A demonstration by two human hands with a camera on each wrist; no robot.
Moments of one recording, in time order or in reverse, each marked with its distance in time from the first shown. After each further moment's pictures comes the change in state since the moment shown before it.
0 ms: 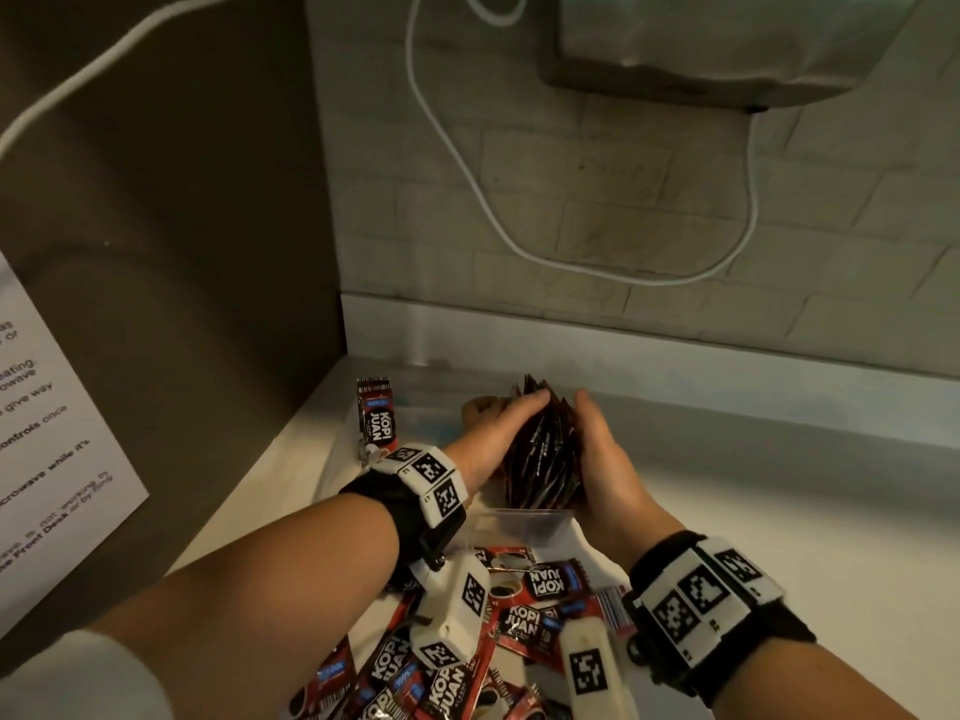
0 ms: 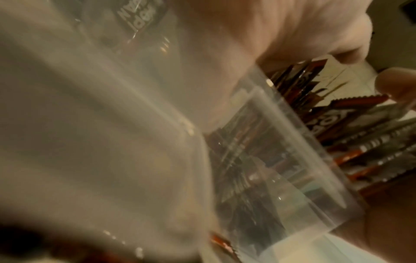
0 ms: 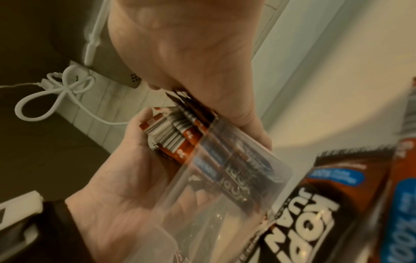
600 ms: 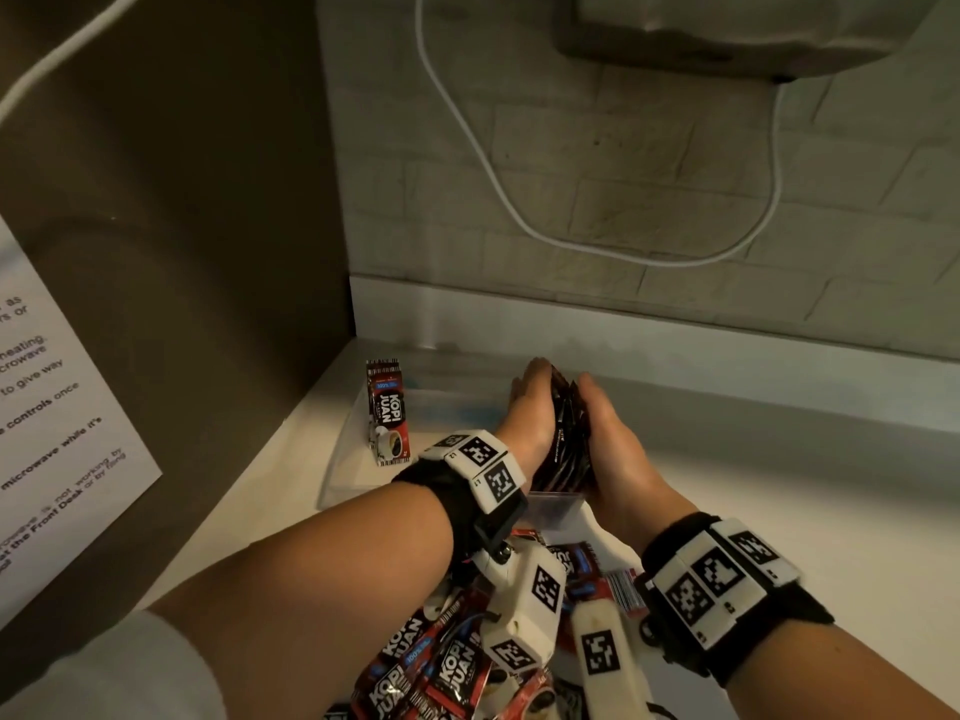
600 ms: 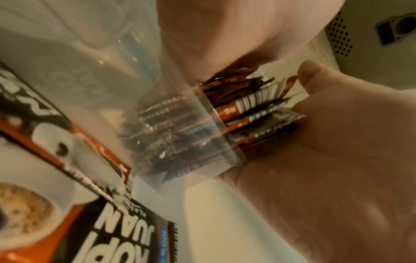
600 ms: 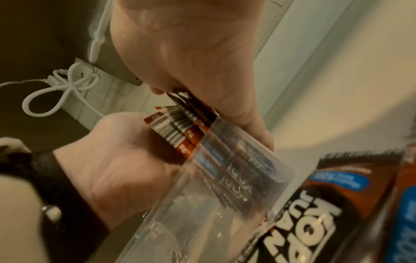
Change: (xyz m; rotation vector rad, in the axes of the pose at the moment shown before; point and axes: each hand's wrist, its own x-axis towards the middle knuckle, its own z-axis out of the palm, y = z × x) left_hand 0.057 -0.030 0.030 -0.135 0.066 -0.069; right_hand 0.009 0.004 0.000 -0.009 0.012 0.026
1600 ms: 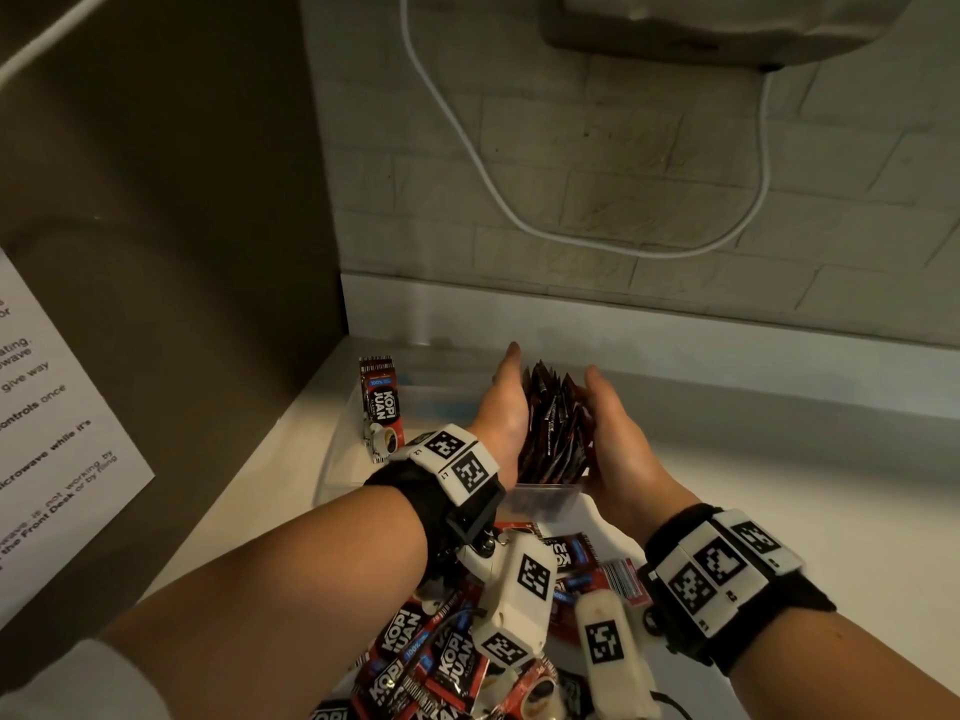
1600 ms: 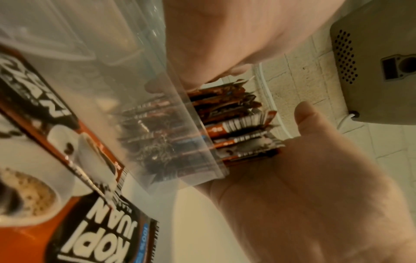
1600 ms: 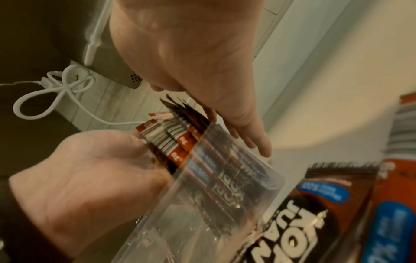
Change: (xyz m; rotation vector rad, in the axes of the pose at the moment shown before) left_hand -0.067 0.036 -0.007 -0.239 -0.159 -0.126; right_hand -0.007 -0.003 -0.005 -0.078 0.030 0.035
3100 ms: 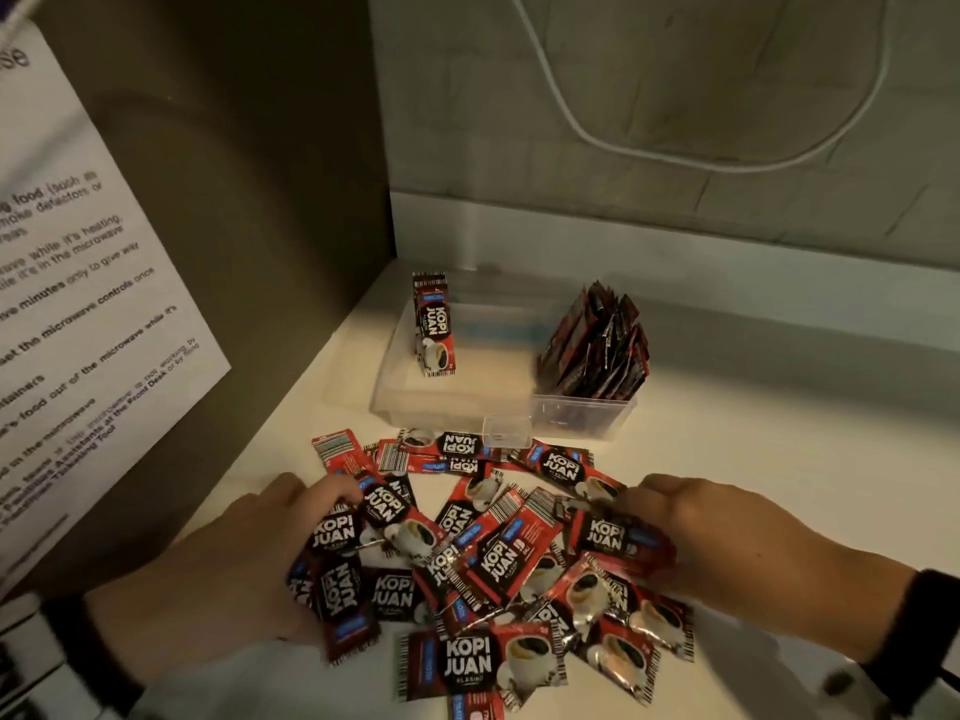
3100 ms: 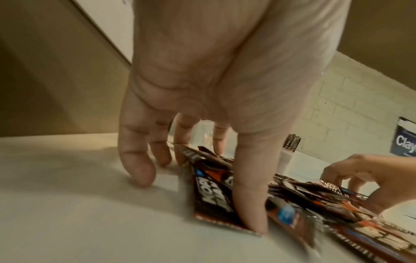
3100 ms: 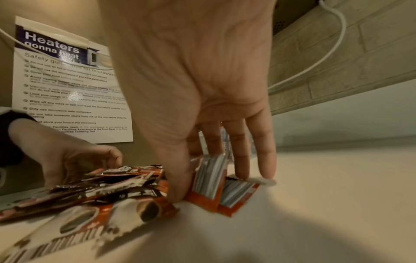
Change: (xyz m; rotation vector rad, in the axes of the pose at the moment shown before) left_hand -0.209 -0.041 -0.184 1.676 0.150 0.003; right_hand -0.098 0.036 -0.042 -1.792 -0.499 -0.484
